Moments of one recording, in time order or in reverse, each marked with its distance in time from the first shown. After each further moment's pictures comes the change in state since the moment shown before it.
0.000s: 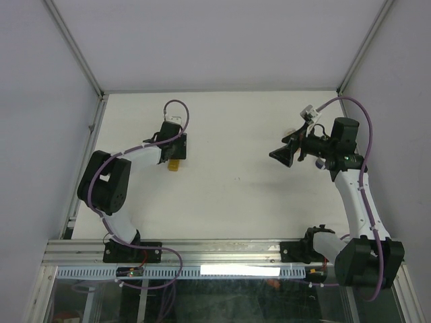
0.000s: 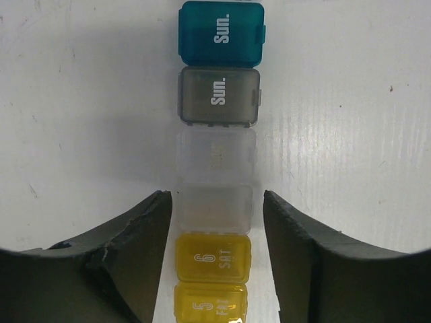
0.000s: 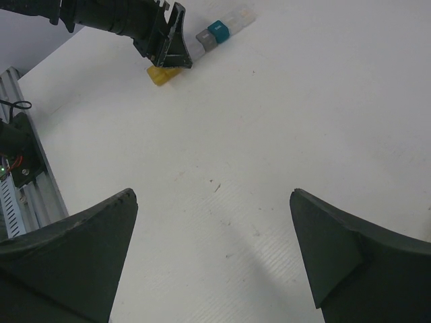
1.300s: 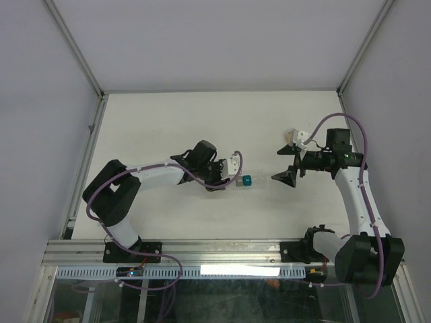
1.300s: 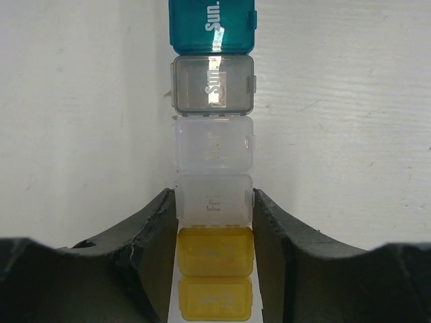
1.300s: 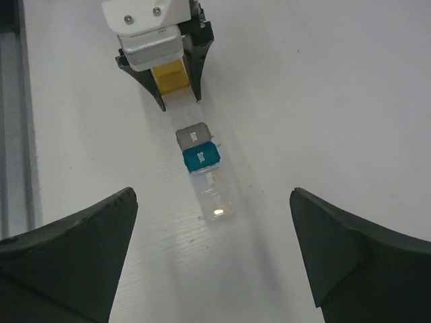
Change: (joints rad) left arm -0.375 -0.051 -0.040 0.006 0.666 0.834; right arm 0.000 0.027 0.042 -0.450 -0.106 -0.770
